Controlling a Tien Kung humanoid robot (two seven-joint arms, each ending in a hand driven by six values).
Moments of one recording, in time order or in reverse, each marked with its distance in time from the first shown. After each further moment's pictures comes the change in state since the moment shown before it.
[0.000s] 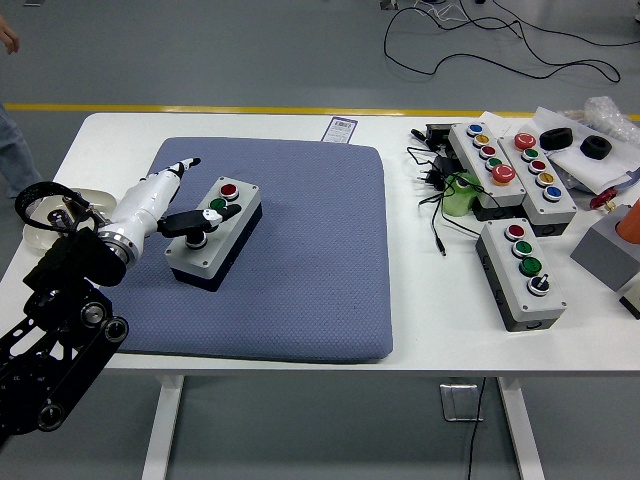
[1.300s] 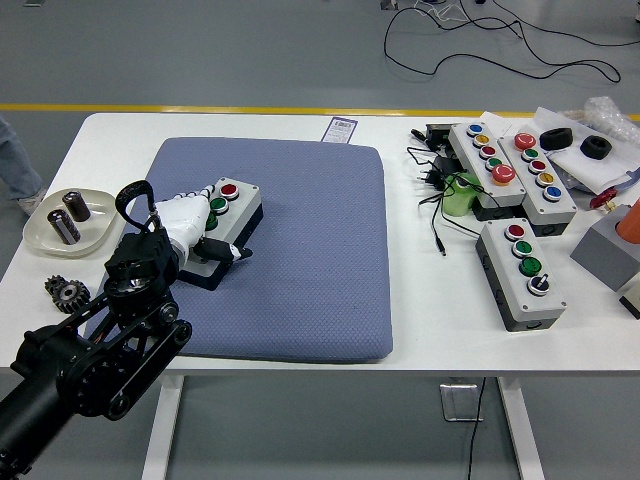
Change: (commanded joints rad) left arm -0.130 -0.128 0.116 0.188 0.221 -0.137 0.215; right arm -0.001 -0.005 0.012 0.000 -0.012 0.000 0.006
